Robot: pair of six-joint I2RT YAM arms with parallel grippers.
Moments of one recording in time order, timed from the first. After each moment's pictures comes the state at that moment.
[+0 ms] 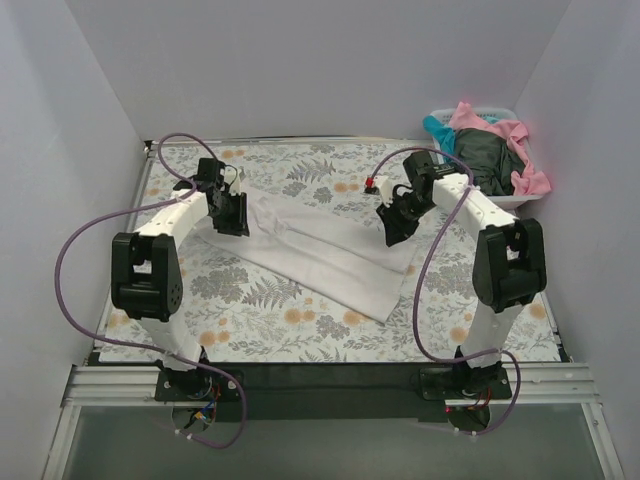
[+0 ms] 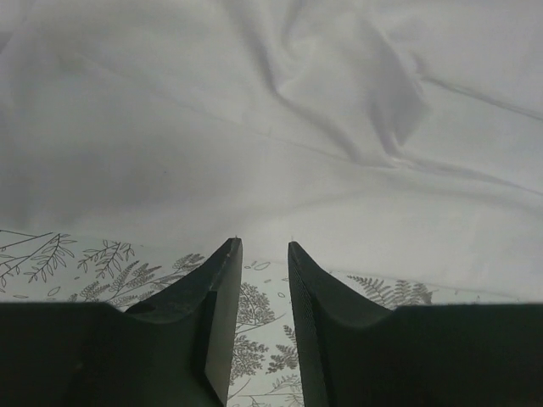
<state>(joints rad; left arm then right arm) -0.11 1.74 1.29 -0.66 0.25 -0.07 0.32 1.80 1.44 -1.00 -0.57 -0.67</state>
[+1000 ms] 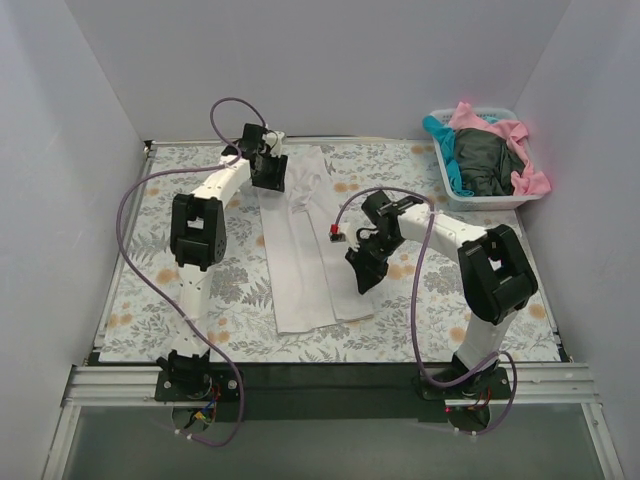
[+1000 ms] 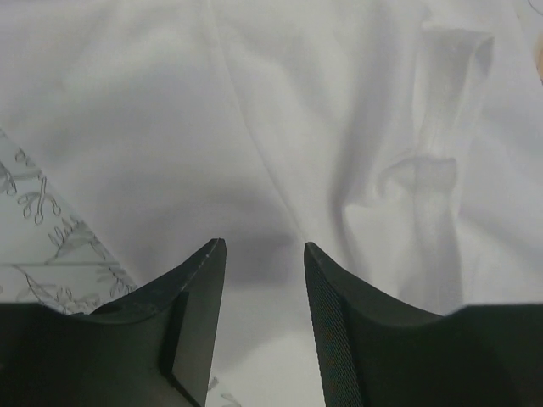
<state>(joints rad) -0.23 2.45 2.13 -0.62 0.20 0.03 0.59 1.80 1.21 -0.93 -0.68 -0.59</state>
